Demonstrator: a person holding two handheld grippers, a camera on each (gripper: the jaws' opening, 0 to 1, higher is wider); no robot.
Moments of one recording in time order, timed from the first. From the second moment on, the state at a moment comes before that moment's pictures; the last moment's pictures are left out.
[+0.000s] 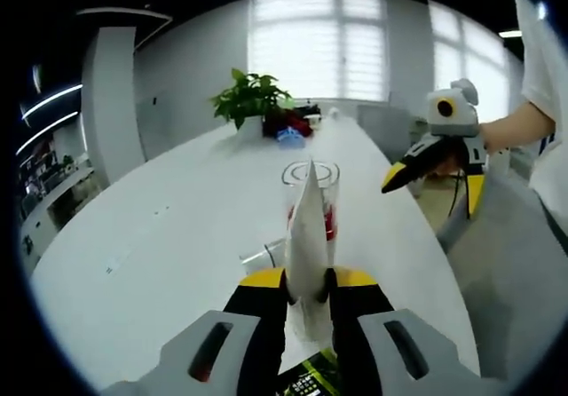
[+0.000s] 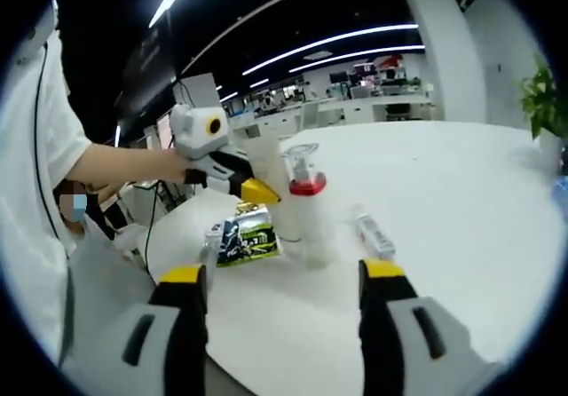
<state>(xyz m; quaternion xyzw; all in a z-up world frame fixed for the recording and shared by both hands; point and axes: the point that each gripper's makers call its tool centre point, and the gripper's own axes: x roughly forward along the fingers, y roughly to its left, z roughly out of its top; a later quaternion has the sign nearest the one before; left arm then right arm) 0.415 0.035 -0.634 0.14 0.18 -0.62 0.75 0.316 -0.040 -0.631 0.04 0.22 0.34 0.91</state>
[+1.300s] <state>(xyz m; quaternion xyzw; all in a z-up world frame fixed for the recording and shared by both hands) 0.418 0.047 -0.638 0.15 0.21 -0.61 0.75 0.316 -0.040 -0.624 0.03 0.21 0.33 0.92</state>
